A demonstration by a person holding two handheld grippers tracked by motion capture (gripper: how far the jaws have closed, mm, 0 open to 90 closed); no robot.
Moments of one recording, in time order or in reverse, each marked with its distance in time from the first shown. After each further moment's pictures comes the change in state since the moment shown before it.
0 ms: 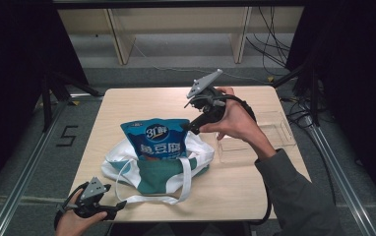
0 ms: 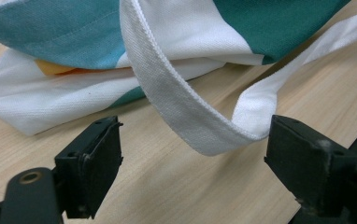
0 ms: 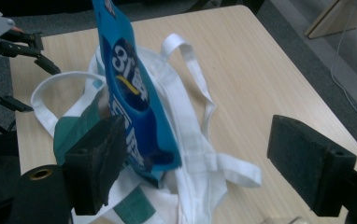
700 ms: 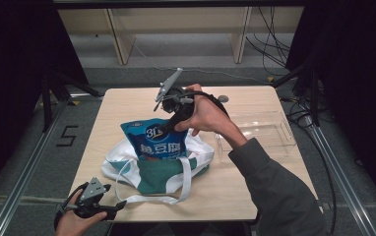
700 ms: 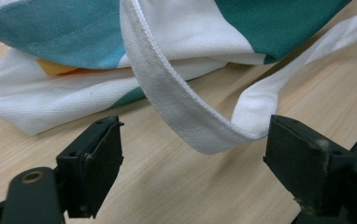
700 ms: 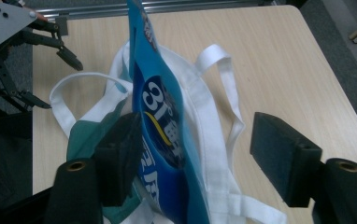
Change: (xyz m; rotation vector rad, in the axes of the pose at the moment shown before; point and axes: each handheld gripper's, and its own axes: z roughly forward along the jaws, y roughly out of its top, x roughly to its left) left arm -0.001 -0.002 -0.002 0.009 0.001 -0.012; right arm 0.017 0.046 0.047 0.098 0.100 -0.121
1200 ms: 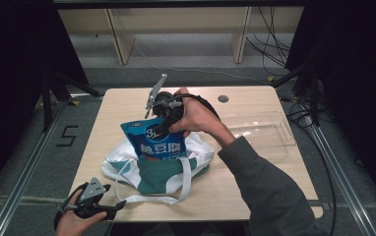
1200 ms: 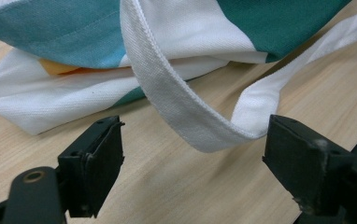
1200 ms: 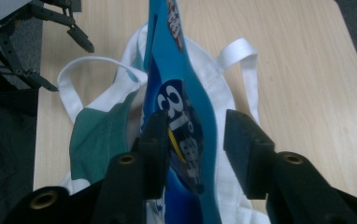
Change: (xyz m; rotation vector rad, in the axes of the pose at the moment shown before) left arm 0.003 0.000 0.000 -0.001 0.015 0.039; right arm 0.005 0.012 0.024 0.103 0.066 -0.054
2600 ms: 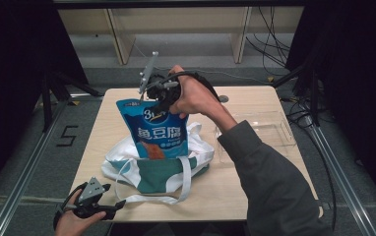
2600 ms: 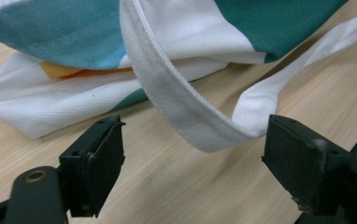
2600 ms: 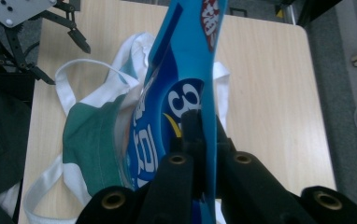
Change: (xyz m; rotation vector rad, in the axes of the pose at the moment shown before) left arm -0.004 -0.001 -0.001 -0.019 -0.013 -0.066; right arm -0.006 0.036 -0.049 0.029 -0.058 -0.154
